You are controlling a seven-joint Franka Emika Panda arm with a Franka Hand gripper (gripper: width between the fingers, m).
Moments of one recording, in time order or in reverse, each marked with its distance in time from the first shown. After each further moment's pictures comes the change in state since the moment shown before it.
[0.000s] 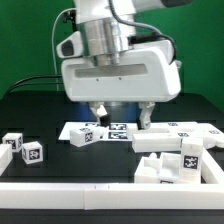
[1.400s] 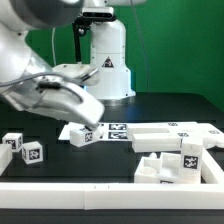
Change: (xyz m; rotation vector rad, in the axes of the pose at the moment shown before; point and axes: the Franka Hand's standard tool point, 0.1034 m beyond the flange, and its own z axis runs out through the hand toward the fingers) arm -0.008 0.107 0.011 -0.003 -0.721 0.161
